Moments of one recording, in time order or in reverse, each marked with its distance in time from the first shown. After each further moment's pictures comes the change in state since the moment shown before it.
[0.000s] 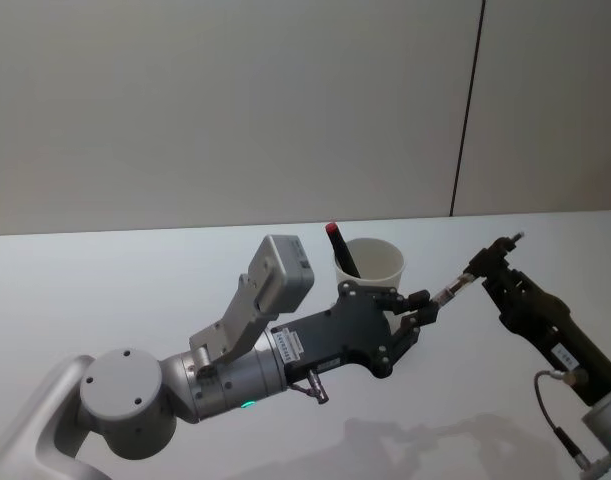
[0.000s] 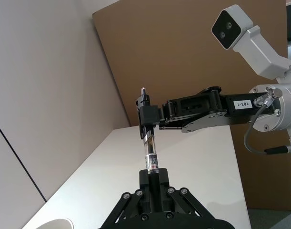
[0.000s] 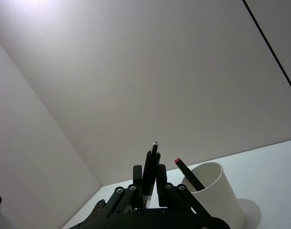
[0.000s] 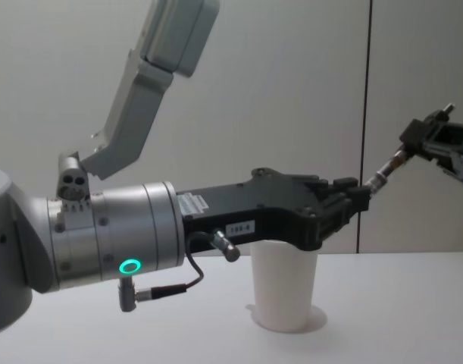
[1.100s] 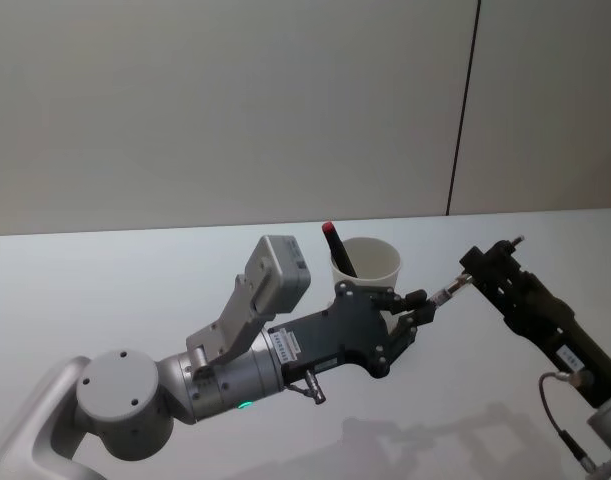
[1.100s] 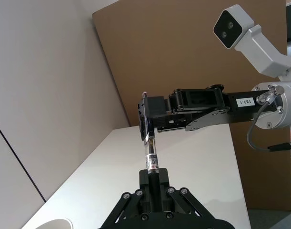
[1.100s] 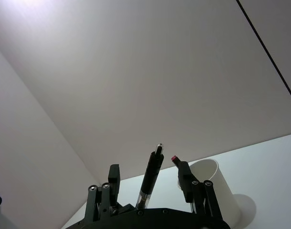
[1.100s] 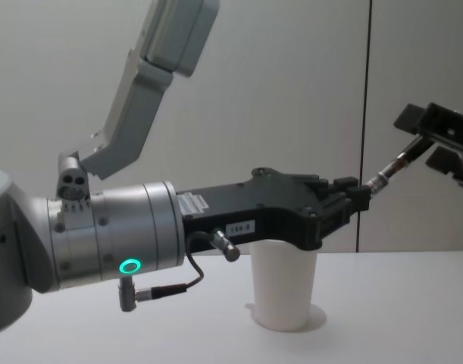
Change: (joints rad) left arm 0.000 0.000 0.000 0.000 0.000 0.000 0.000; right arm -0.019 0.008 0.015 -0.022 0.014 0.017 -0.012
